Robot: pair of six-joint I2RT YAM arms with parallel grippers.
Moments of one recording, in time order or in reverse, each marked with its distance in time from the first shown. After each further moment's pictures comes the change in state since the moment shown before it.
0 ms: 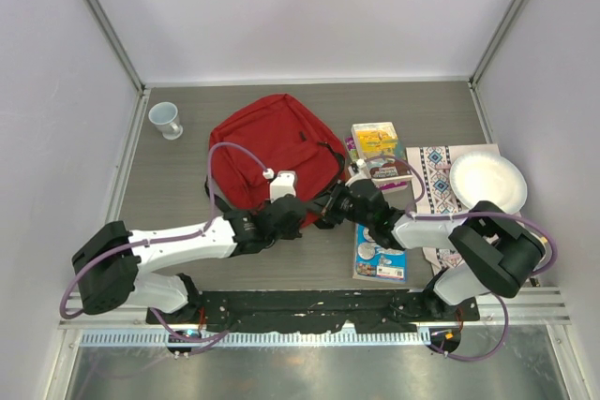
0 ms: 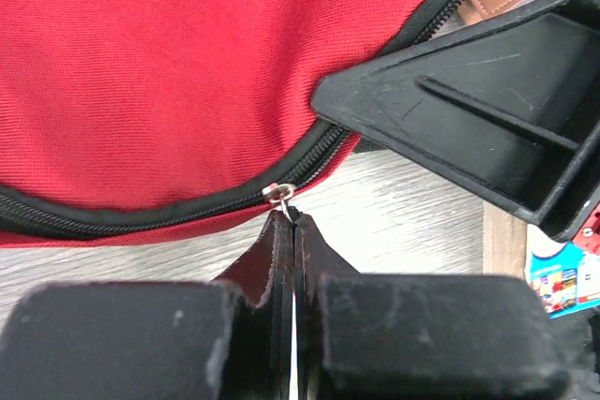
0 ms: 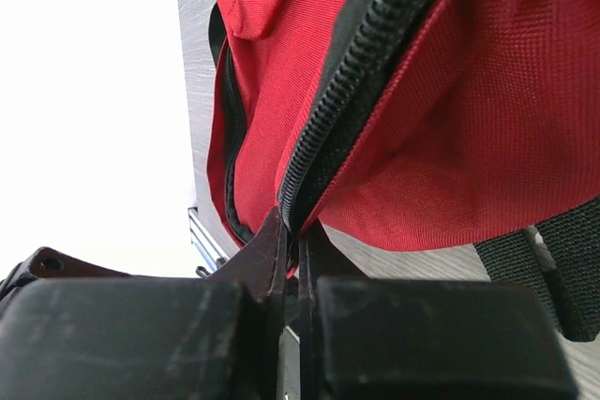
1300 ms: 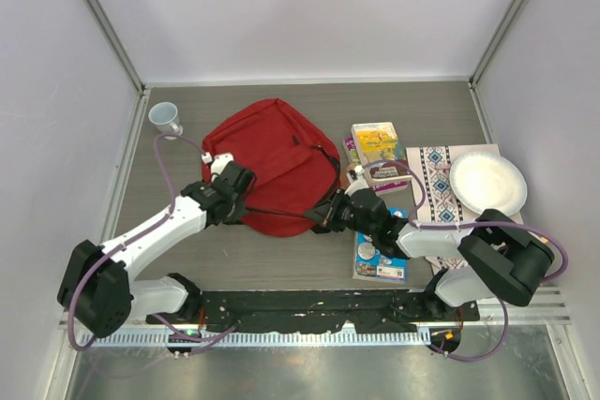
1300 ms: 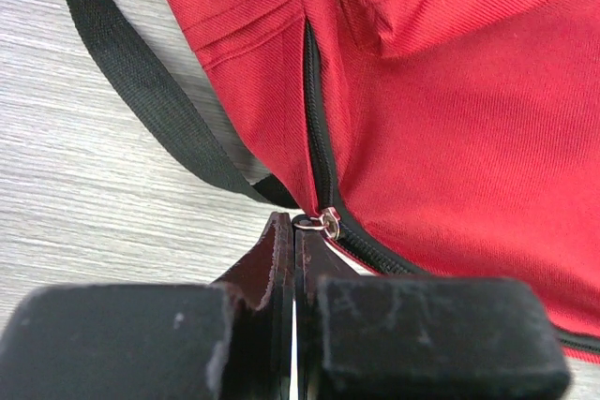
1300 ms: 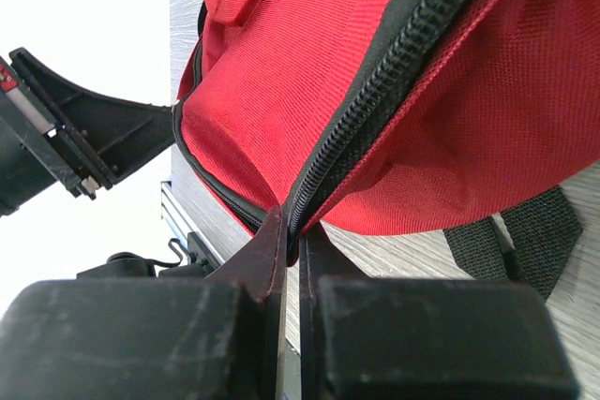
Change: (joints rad) left arm 0.483 -0.138 0.016 -0.410 0.018 0.097; right arm 0.053 -0.061 -0.058 0.009 0.031 -0.094
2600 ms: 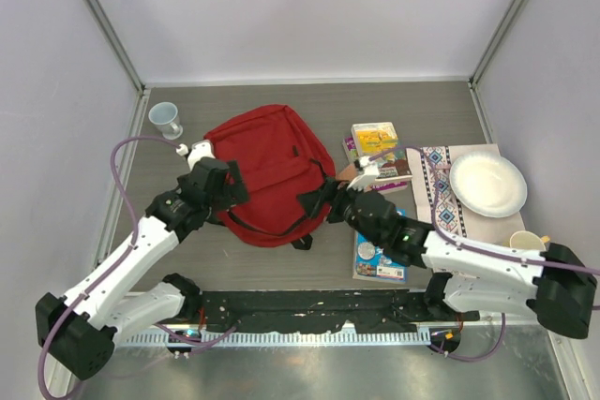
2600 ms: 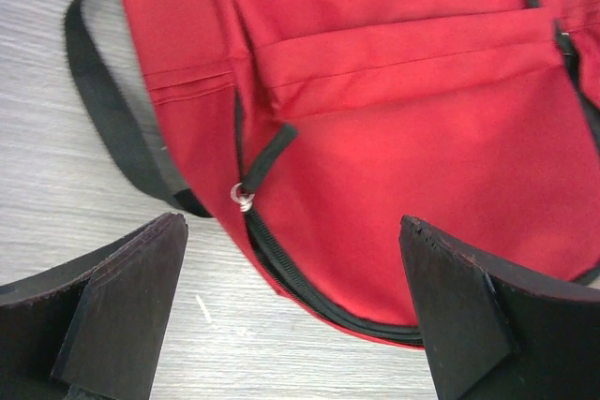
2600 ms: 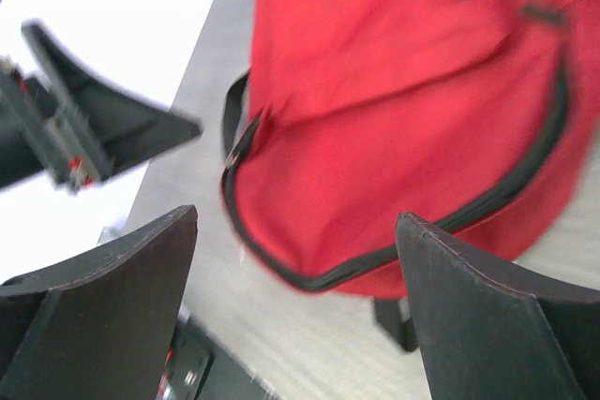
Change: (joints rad) left arm 0.054 -0.235 0.045 -0.017 0.010 0.048; right arm 0.226 -0.304 0.148 -0.318 0.381 -0.290
